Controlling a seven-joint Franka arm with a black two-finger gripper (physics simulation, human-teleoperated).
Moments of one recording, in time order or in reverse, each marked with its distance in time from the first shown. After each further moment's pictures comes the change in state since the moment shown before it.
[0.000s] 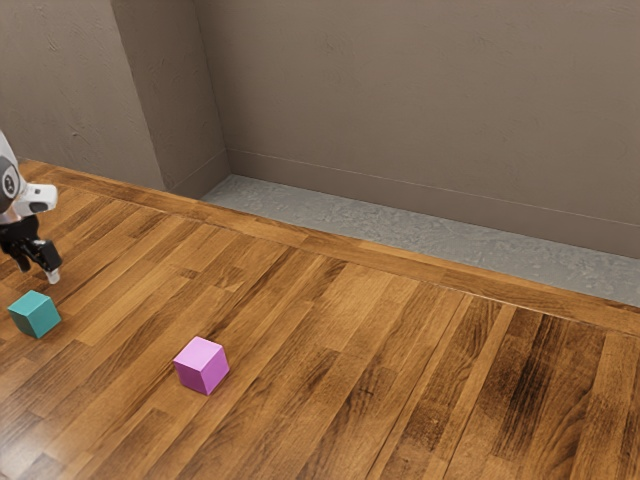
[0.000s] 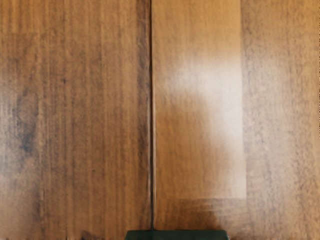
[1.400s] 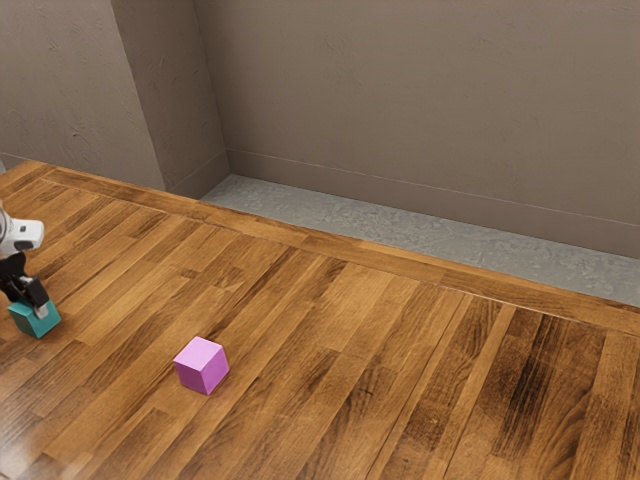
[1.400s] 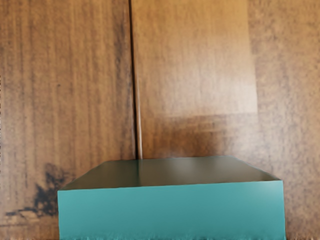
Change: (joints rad) arm 0.039 -0.038 0.007 -0.200 -0.016 0.197 0.097
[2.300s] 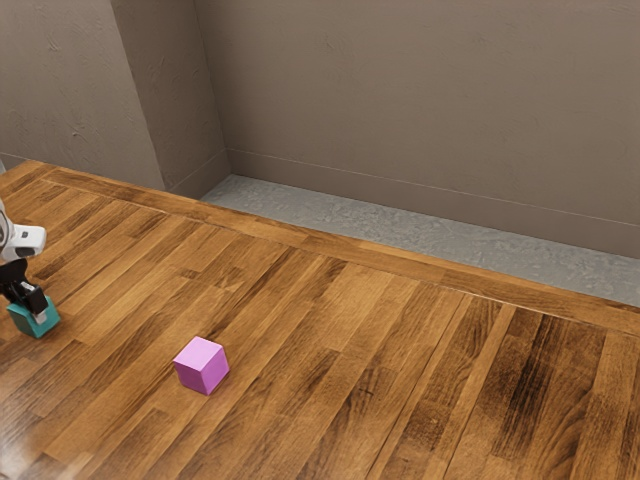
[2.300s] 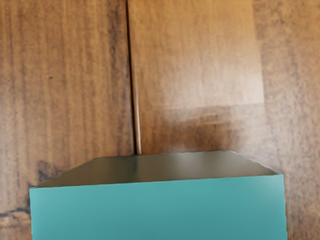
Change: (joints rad) arm 0.000 0.006 0.000 -0.020 0.010 0.035 0.001
